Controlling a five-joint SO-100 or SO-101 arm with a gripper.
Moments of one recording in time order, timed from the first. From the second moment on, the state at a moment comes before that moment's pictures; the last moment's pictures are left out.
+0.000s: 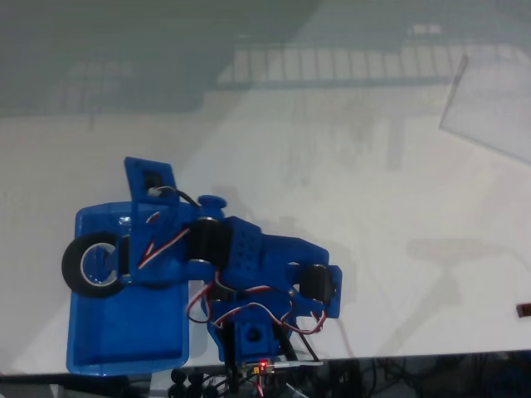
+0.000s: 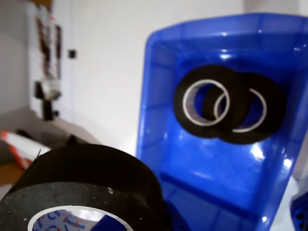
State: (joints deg) arm -77.3 156.9 110.8 95.9 -9.3
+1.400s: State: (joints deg) arm -78.1 159.8 112.0 86.7 -2.2
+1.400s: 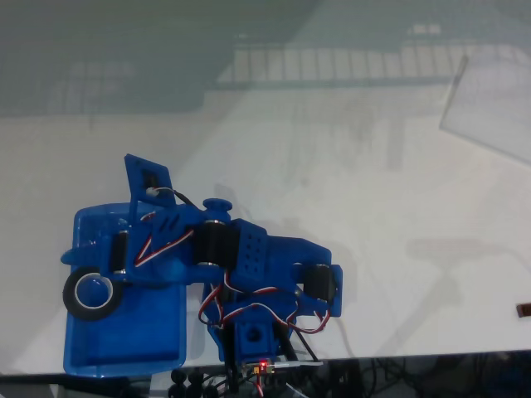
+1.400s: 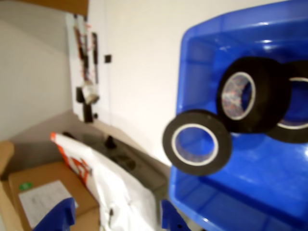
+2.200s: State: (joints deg) arm -1.9 167.5 149.7 35.2 -8.5
